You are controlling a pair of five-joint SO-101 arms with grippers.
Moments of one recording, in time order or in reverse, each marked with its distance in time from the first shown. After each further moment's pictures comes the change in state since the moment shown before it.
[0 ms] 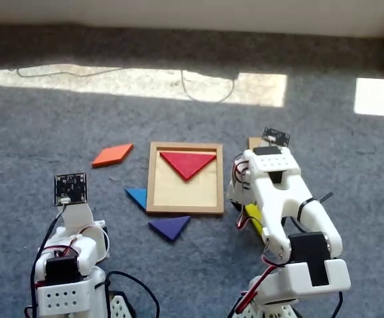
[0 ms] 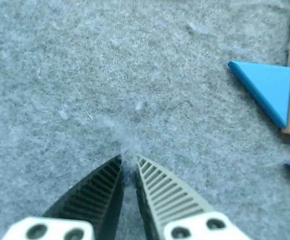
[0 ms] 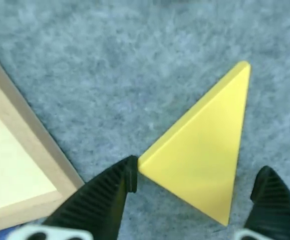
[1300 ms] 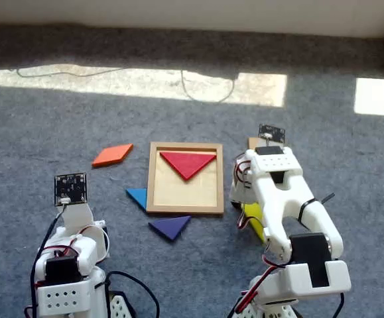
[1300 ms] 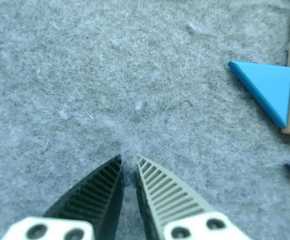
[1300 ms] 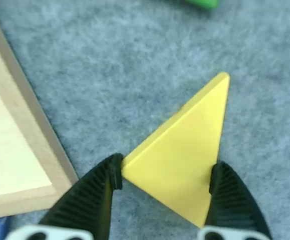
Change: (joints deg) left arm 0.0 0.0 0.0 0.0 0.0; right arm 0.6 -0.1 0.0 -1.2 8.1
